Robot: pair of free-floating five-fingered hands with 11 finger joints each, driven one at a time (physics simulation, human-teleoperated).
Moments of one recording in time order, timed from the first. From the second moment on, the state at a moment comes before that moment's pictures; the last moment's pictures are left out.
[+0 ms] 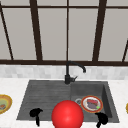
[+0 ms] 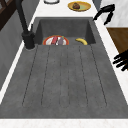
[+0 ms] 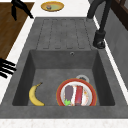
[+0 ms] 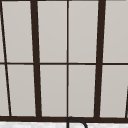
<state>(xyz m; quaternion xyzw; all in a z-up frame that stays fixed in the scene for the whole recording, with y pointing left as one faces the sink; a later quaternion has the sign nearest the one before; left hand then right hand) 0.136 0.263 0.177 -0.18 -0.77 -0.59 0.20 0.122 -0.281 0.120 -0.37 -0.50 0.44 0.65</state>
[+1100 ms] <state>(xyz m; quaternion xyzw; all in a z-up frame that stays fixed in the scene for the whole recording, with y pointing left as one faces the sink) 0.156 0.237 0.184 -0.19 -0.76 -0.59 0.20 0.122 -0.281 0.120 -0.37 -0.51 0.43 0.65</state>
